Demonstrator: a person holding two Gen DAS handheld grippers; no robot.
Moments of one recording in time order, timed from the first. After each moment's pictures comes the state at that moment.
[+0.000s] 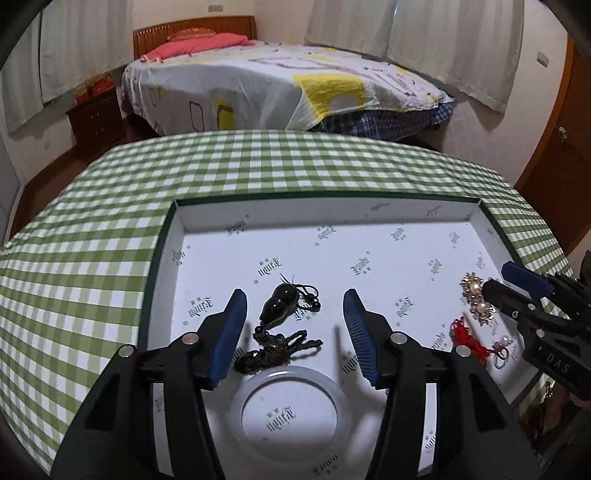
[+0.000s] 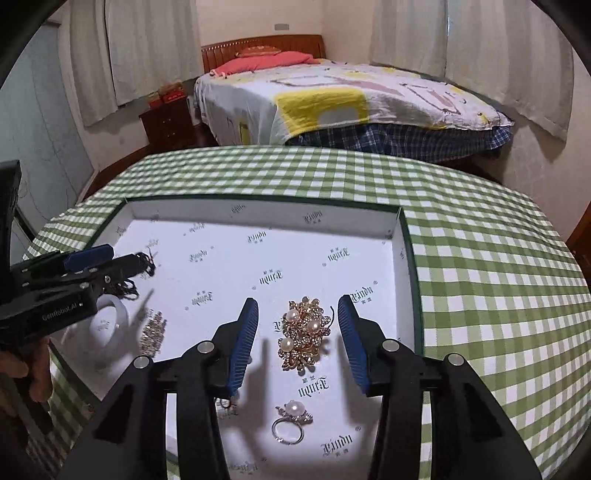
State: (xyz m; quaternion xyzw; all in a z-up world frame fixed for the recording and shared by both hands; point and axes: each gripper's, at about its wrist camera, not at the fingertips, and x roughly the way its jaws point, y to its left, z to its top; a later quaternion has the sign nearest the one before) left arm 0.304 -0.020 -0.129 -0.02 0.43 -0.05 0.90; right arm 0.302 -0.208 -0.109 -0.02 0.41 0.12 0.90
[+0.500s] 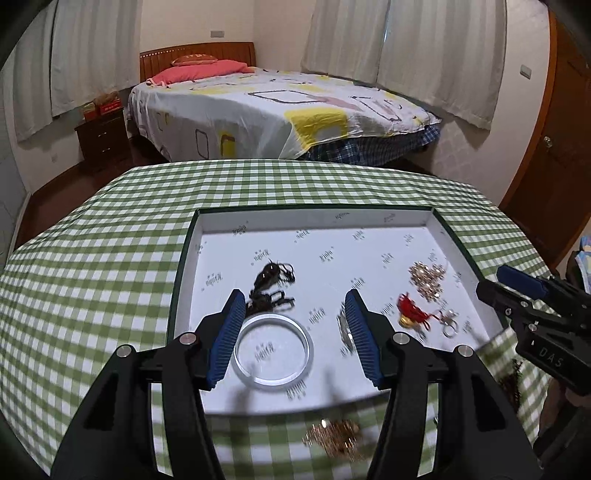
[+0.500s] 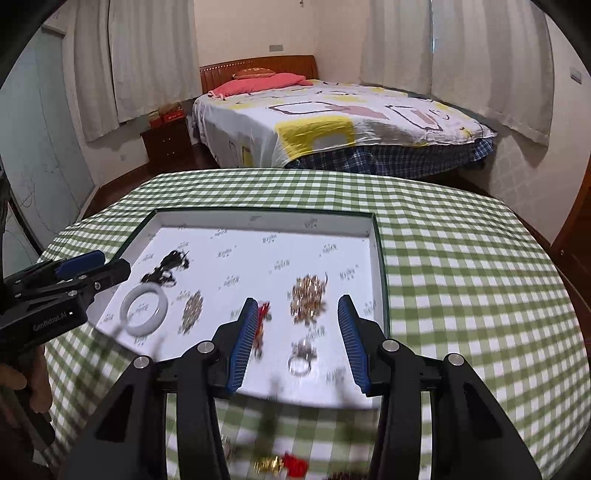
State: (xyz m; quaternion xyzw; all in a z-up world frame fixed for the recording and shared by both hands) left arm 0.230 -0.026 -0.086 -0.02 0.38 -0.05 0.92; right arm 0.231 -0.219 -0.071 -0.01 0.38 0.10 0.92
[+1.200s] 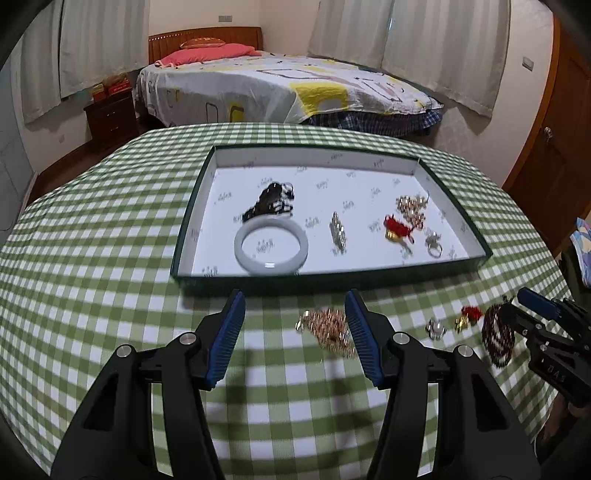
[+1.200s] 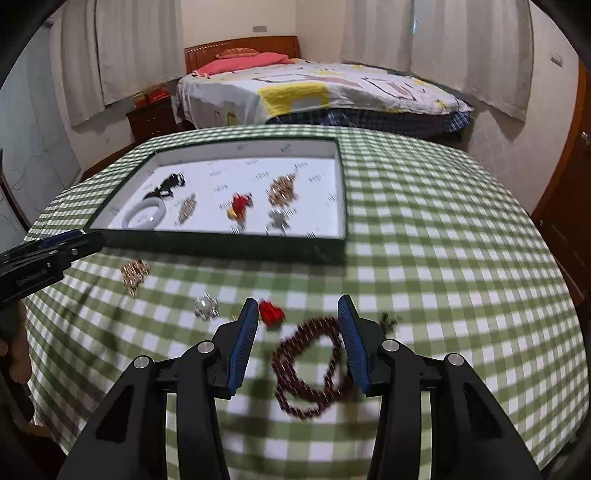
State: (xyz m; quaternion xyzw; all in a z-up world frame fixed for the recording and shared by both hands) left arm 0.150 -0.025 -0.111 -0.03 0.42 -0.04 0.91; right arm 0.140 -0.247 -0.102 -0.02 0.42 0.06 0.90
